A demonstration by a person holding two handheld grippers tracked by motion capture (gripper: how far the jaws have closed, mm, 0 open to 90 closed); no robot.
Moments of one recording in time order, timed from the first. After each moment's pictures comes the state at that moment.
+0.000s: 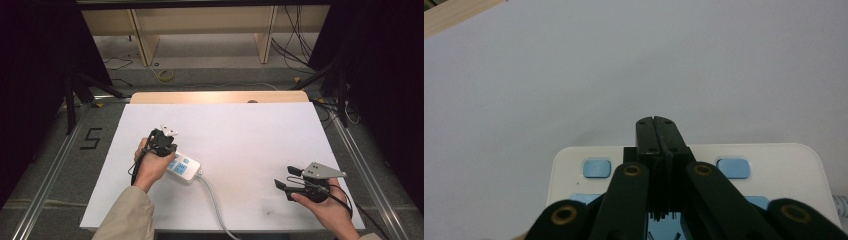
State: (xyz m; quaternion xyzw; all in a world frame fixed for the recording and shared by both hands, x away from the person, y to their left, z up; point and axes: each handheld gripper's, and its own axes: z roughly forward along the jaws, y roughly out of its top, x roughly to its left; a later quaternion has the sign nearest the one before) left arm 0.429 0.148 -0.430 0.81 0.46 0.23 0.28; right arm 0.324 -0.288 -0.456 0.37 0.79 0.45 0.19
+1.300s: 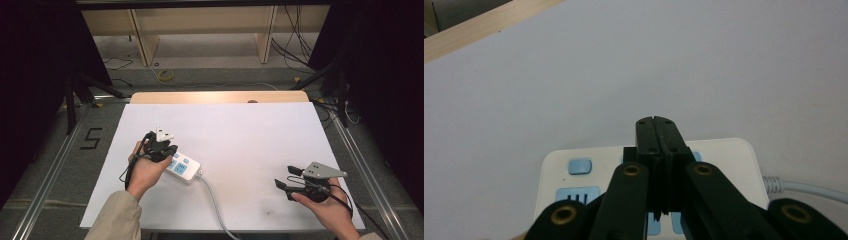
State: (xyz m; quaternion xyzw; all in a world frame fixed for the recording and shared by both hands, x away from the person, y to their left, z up) left arm 0.402 0.153 -0.412 0.81 0.43 0.22 0.33; right arm 0.324 -0.289 -0.455 0.37 0.79 0.45 0.19
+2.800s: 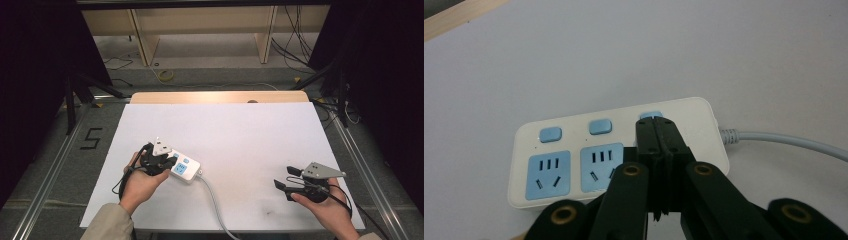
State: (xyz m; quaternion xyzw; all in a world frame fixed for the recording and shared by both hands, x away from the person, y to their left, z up) left arm 0.368 0.158 -0.416 0.83 0.40 0.20 0.33; right arm 0.324 -0.287 -0.456 0.37 0.79 0.45 0.19
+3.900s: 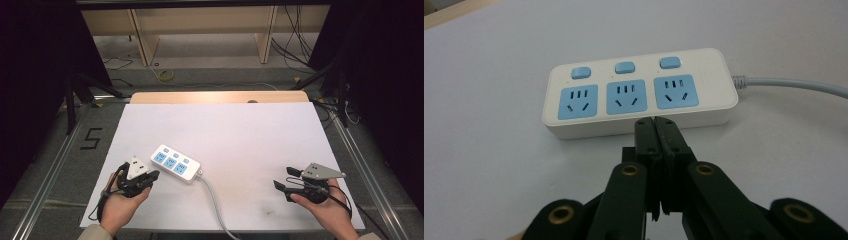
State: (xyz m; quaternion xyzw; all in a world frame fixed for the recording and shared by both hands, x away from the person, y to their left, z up) left arm 0.318 0.204 -0.428 0.80 0.42 0.23 0.35; right arm 0.322 -0.286 -0.456 0.37 0.79 0.45 0.19
